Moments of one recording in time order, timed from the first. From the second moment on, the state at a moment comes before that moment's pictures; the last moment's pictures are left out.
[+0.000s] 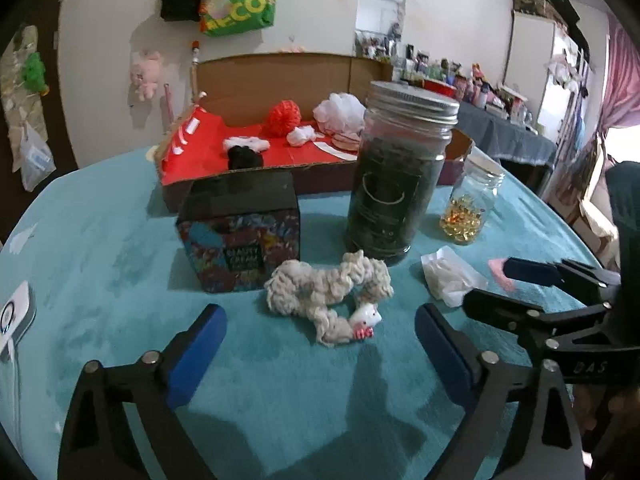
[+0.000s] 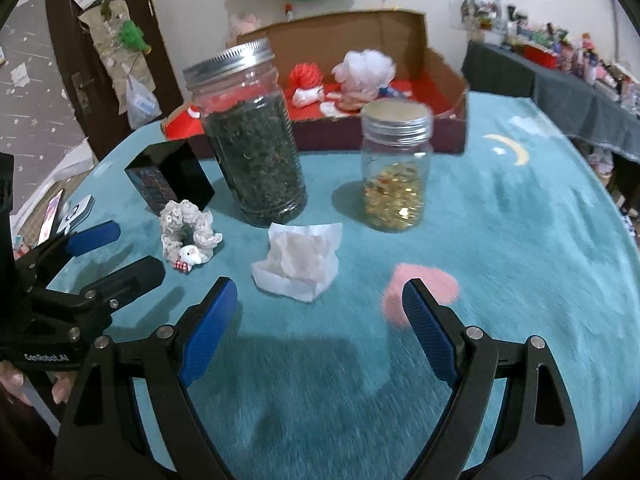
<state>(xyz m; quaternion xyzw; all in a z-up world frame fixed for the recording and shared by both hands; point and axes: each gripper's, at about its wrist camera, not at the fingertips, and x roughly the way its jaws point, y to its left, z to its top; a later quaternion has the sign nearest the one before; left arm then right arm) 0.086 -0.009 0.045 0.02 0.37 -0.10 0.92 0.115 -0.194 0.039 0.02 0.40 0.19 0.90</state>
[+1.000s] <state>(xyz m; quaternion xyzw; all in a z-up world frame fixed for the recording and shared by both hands) 0.097 -0.010 0.058 -0.01 0.38 -0.18 0.91 0.116 -0.174 0.059 -0.03 0.37 0.27 0.89</state>
